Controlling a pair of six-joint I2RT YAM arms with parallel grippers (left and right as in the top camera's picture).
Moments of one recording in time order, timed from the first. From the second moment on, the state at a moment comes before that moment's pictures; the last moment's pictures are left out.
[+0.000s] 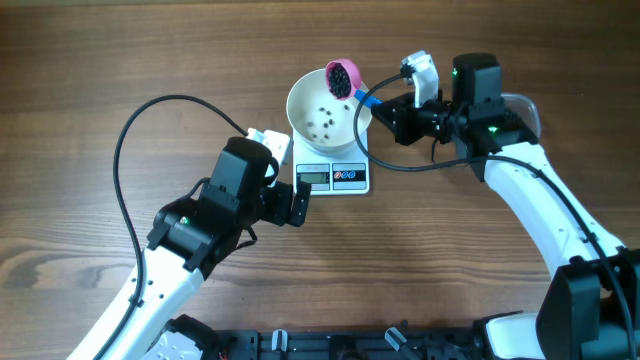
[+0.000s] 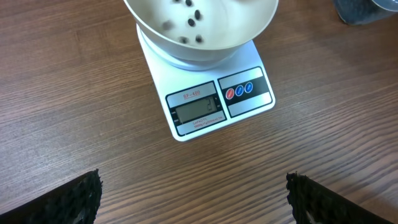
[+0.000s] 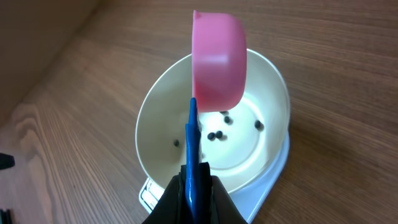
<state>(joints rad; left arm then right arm) -0.51 1.11 0.91 -0.70 0.03 -0.20 0.20 1.58 1.08 -0.25 -0.64 0.02</state>
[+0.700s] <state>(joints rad) -0.51 1.11 0.91 -0.70 0.03 -0.20 0.26 1.58 1.08 -0.28 -0.47 -0.11</state>
